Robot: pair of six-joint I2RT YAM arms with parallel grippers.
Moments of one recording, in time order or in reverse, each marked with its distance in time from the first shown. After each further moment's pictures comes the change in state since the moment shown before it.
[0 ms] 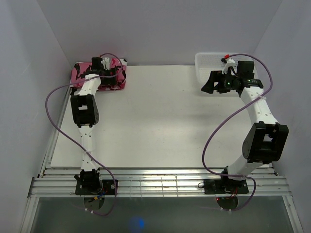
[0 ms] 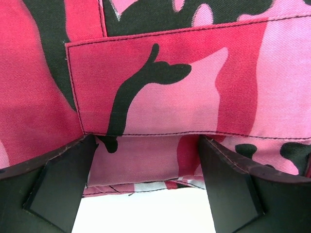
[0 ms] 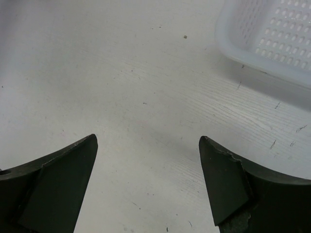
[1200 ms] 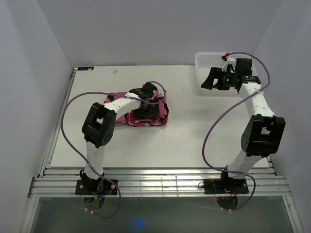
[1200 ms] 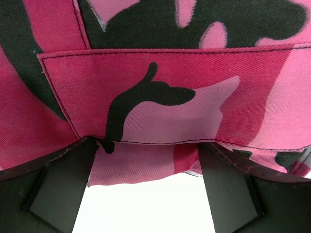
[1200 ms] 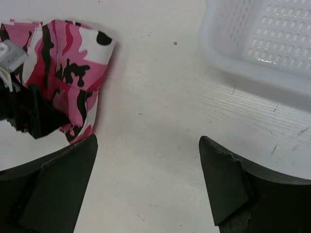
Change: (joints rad) left arm -0.632 -0.510 -0.759 -0.123 -0.162 -0.554; right arm -0.008 0.098 0.077 0.022 0.031 0.080
